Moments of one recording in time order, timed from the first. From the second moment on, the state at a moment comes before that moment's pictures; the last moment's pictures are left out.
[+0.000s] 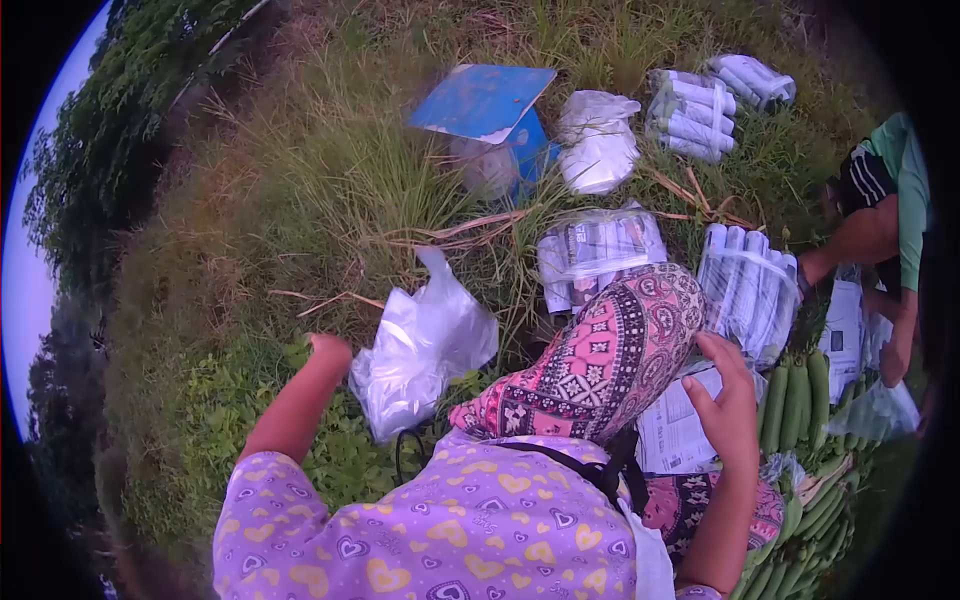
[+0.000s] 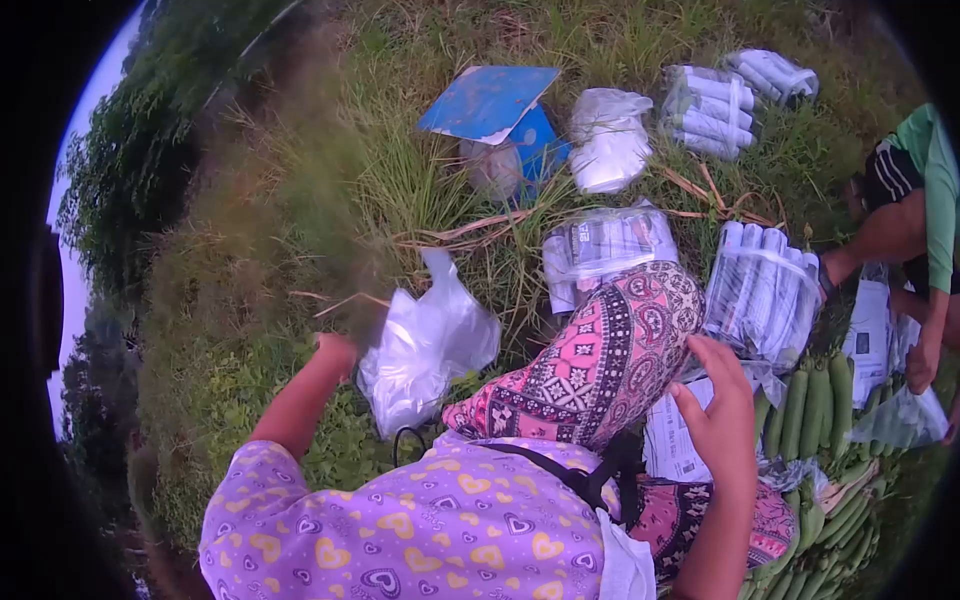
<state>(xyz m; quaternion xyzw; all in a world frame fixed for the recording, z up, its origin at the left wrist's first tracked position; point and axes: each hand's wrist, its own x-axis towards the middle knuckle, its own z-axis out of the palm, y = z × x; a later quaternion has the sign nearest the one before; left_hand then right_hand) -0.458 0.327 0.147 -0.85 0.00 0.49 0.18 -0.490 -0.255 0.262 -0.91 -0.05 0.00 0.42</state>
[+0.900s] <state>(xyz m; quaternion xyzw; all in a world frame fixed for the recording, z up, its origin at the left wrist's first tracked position) -0.023 -0.123 -0.055 -0.94 -0.08 0.19 -0.28 -0.476 -0.173 0.177 -0.95 -0.18 -0.16 0.22</state>
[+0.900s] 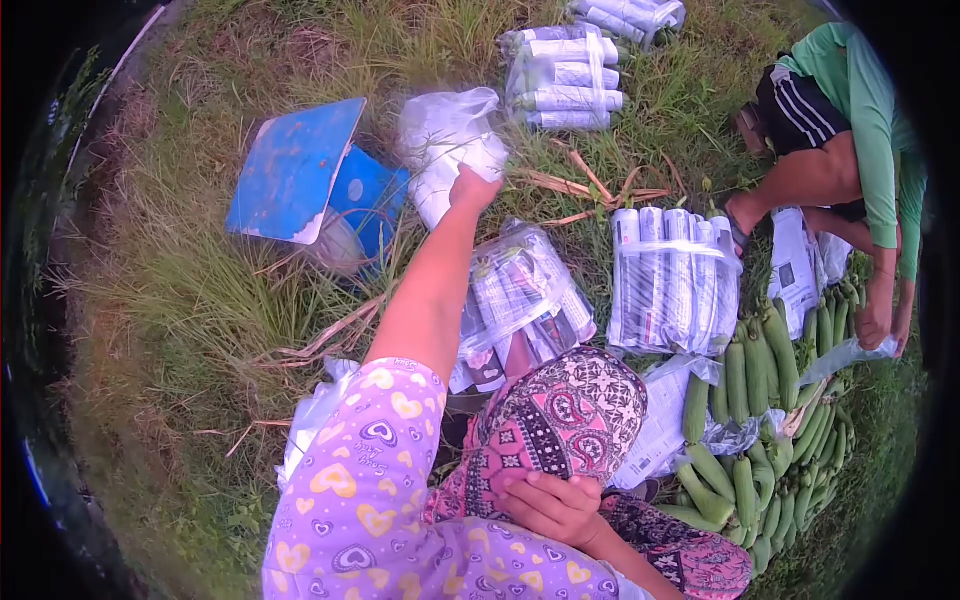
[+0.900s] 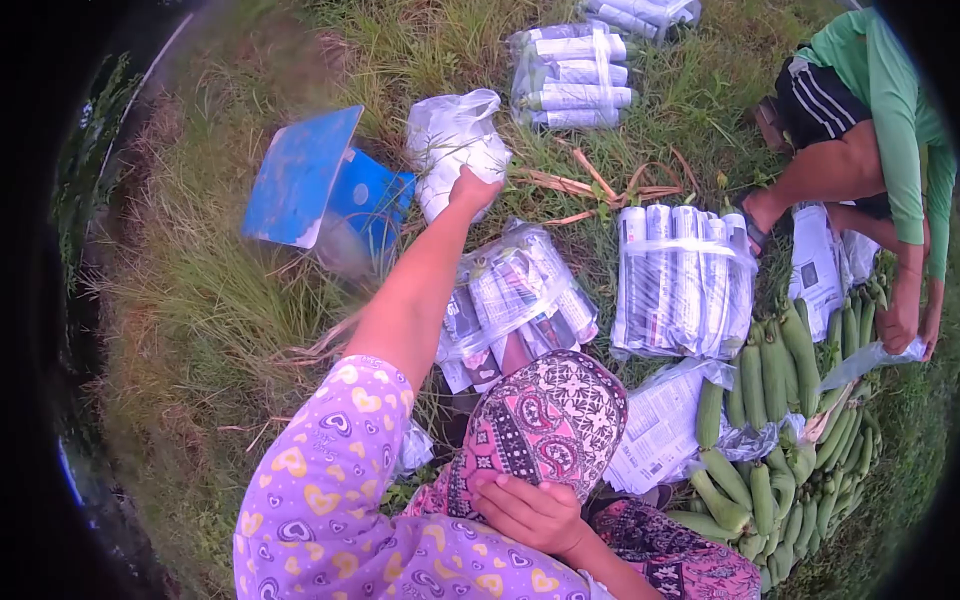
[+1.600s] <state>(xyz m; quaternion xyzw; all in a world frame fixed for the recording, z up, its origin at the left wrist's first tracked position) -0.095 -0.045 0.296 -0.69 0.13 0.04 -0.71 -0.470 -0.165 0.195 -0.90 -0.24 -0.21 0.29</state>
